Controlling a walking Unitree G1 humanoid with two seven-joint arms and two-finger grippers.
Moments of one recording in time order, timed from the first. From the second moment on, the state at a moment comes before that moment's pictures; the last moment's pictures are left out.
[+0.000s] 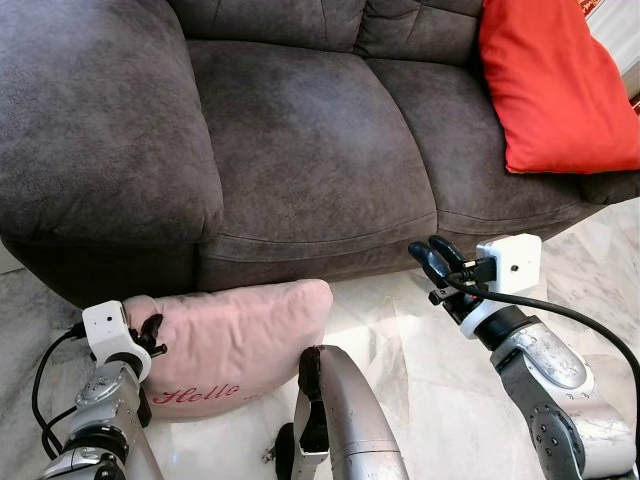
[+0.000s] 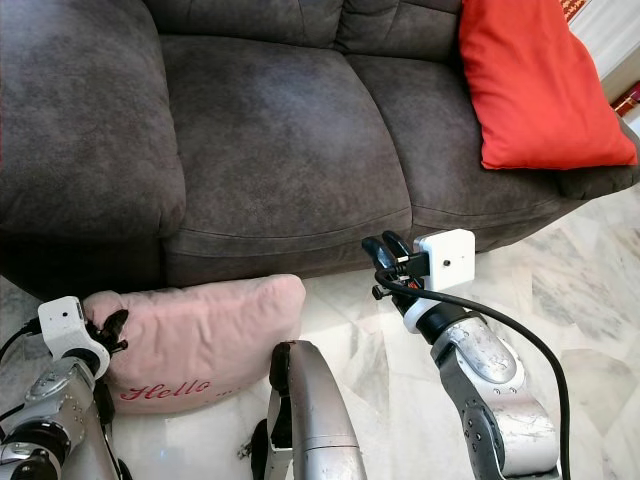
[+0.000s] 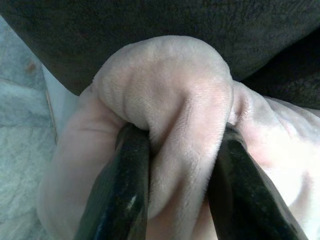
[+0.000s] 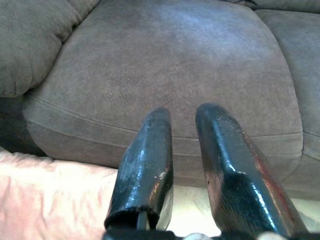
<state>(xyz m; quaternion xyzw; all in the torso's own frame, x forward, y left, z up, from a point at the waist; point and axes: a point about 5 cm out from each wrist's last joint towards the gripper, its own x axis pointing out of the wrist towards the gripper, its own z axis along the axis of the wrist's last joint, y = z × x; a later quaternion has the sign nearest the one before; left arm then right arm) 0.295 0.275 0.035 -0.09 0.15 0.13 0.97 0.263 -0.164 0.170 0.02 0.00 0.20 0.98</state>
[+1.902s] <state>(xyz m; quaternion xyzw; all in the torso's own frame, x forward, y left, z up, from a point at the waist) 0.288 0.197 0.078 0.11 0.04 -0.01 0.99 0.306 -0.141 0.103 0.13 -0.02 0.07 0.99</state>
